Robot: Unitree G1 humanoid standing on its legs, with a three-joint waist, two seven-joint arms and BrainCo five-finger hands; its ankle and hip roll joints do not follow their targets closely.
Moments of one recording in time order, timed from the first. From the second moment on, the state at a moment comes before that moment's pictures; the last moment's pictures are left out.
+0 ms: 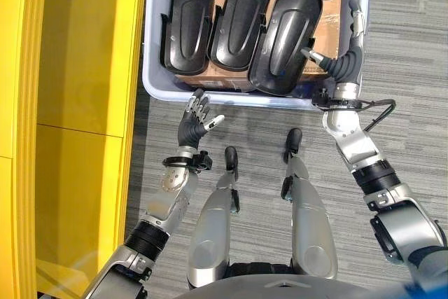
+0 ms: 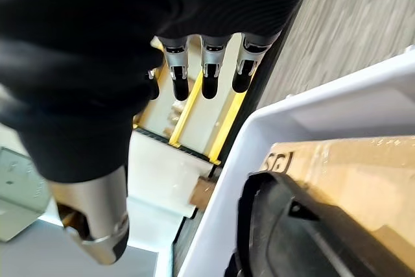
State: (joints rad) left arm -0.21 0.36 -0.38 0.14 -0.60 -0.32 0.24; right arm -0.70 -0.37 0.26 0.37 -0.13 -0.19 -0.69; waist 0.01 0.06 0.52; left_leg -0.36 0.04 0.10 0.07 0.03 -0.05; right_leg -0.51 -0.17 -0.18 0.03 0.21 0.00
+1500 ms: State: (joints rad) left arm -0.25 0.36 -0.41 0.14 -0.60 -0.32 0.27; right arm -0.80 -0.29 0.26 0.61 -0.06 -0.16 -0.83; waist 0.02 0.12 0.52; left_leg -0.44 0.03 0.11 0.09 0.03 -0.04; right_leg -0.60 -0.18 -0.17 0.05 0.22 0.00
